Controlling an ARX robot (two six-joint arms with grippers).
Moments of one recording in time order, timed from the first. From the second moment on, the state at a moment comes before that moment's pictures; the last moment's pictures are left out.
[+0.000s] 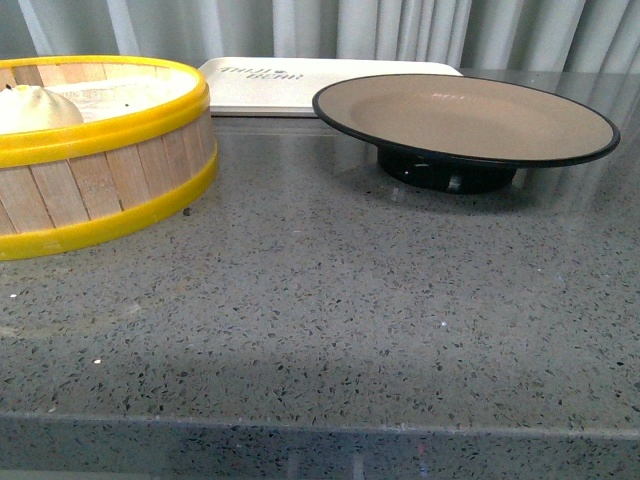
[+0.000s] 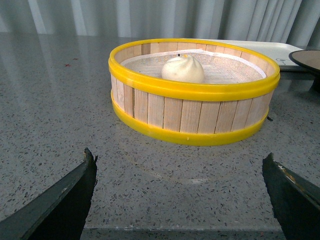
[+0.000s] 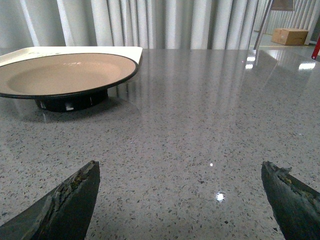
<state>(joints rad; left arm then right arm) 0.00 0.00 0.03 0.00 0.00 0.00 0.00 0.00 0.01 0.00 0.00 0.00</state>
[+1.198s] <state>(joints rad) 0.17 0.51 0.49 -0.40 0.20 -0.10 0.00 0.00 0.01 0.00 0.00 0.00</state>
